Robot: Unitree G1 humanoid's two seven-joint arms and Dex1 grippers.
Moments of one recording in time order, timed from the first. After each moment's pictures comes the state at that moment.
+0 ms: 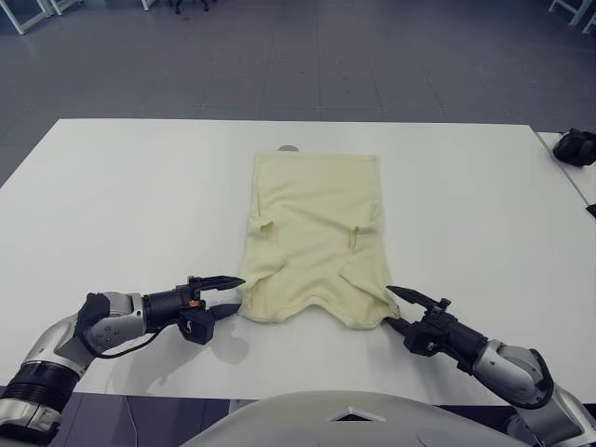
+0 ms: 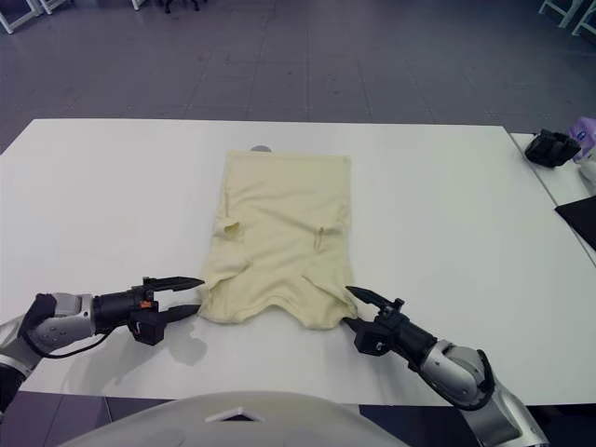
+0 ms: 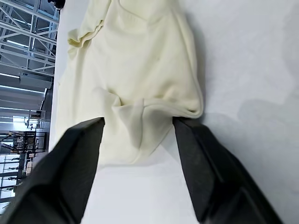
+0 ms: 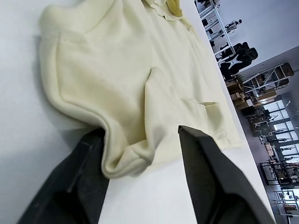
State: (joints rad) left arm 0.07 0.92 -0.23 0.27 0.38 -1.06 -0.58; right arm 0.50 -0.73 0.11 -0.18 -0.38 -0.52 0.39
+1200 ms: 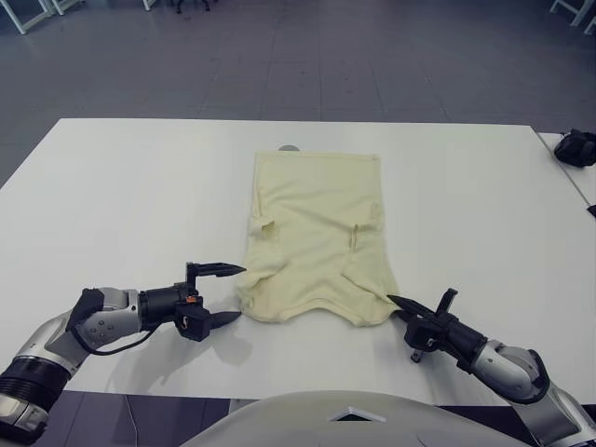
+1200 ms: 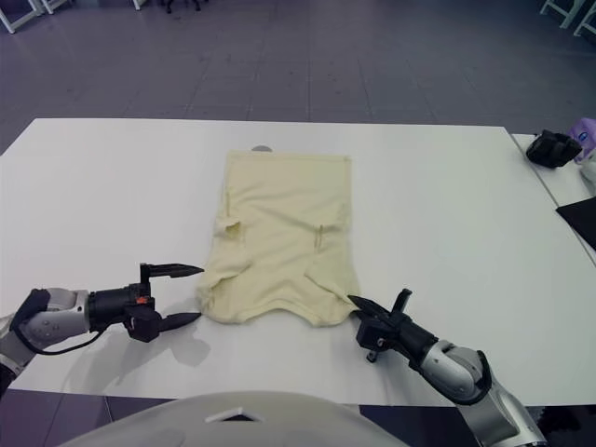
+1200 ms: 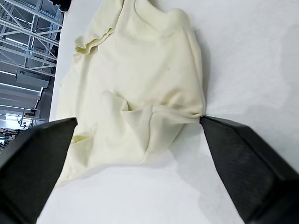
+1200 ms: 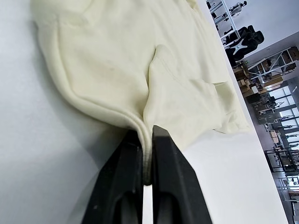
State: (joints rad) left arm 0.08 0.99 -0.31 0.21 0.23 -0.99 -0.60; right arm 0.49 -0.73 0.13 -0.15 -0.37 -0.46 0.38
